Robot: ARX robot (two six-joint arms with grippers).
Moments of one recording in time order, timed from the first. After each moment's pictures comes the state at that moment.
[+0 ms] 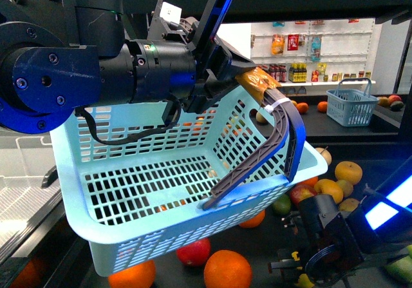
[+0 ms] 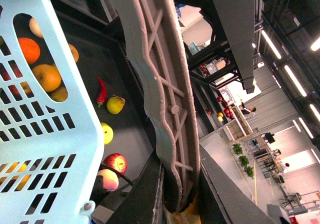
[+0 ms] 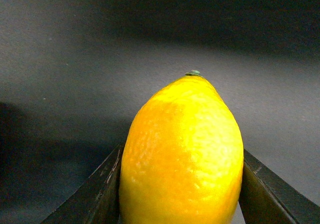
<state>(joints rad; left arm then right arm) -0.38 1.93 1.29 0.63 0.63 -0.85 0.10 2.74 1.71 0.16 0.11 0.06</state>
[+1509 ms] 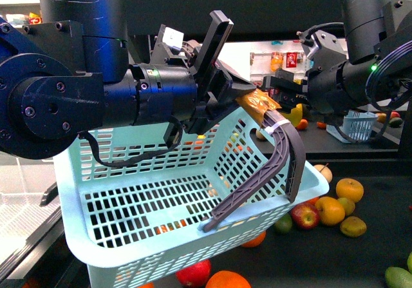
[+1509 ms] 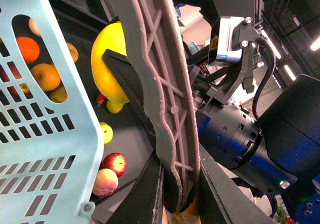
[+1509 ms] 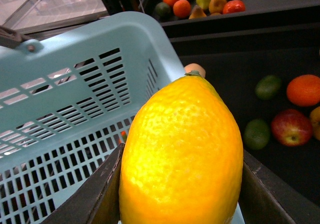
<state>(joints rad) -0.38 1.93 1.29 0.63 0.63 -0.85 0.16 1.97 1.50 0.17 -0.13 0.25</state>
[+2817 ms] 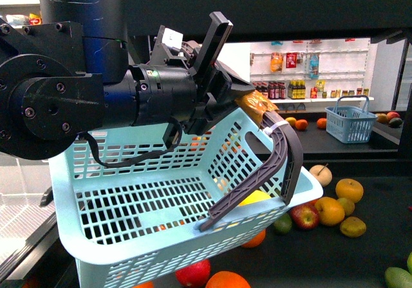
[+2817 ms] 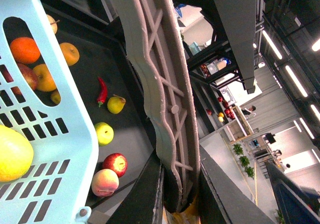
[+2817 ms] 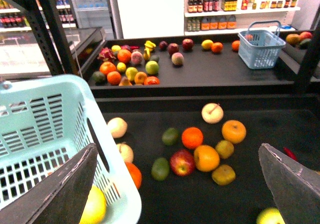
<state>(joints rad) -0.38 1.93 1.29 0.63 0.63 -0.85 -0.01 1.05 0.56 0.47 0.02 0.02</state>
